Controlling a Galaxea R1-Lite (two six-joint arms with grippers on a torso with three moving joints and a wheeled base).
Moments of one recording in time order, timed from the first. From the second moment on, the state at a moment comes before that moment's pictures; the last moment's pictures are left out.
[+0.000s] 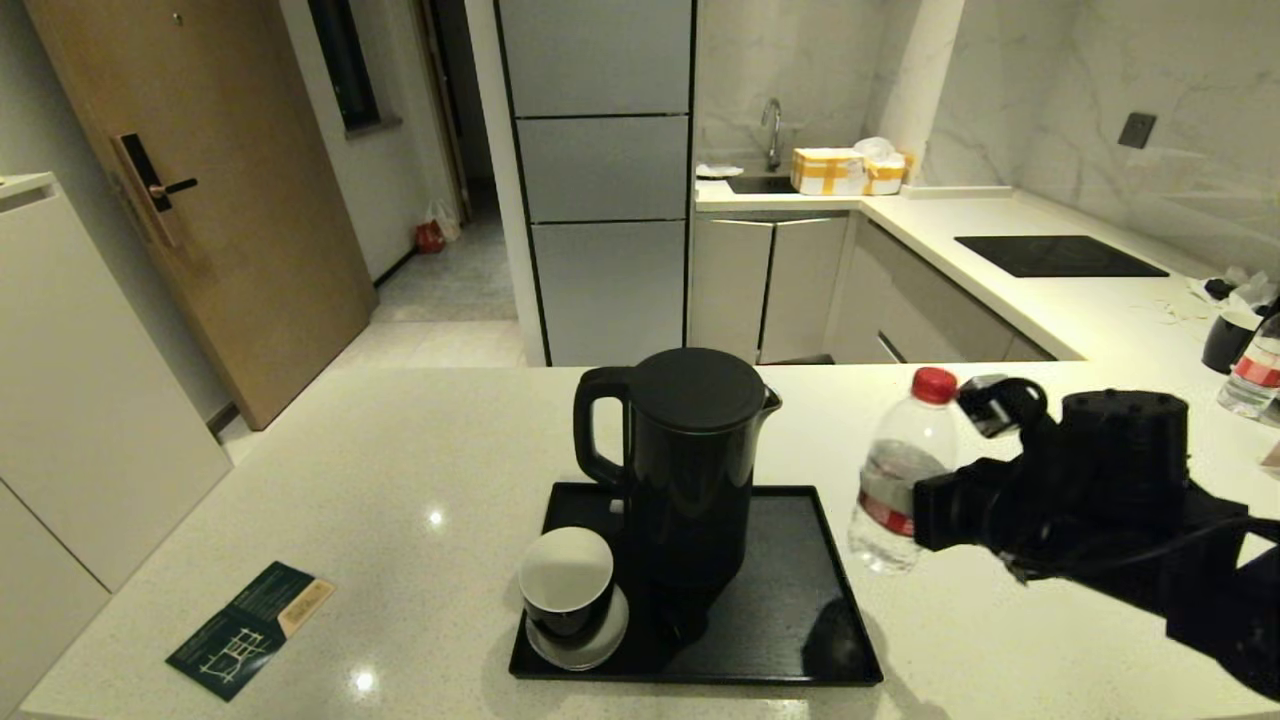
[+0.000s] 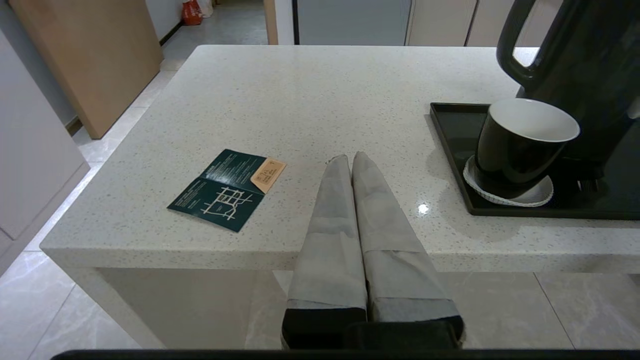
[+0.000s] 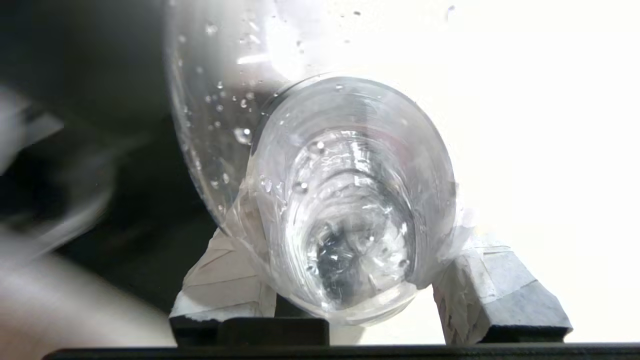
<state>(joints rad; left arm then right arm) -0.01 0.00 0.00 0.00 0.01 -0.01 0.28 1.75 -0.50 -0.82 0.08 0.07</state>
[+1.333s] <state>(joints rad) -0.01 0.00 0.00 0.00 0.01 -0.01 -0.11 2.29 -0.53 -1.45 -0.21 0.04</state>
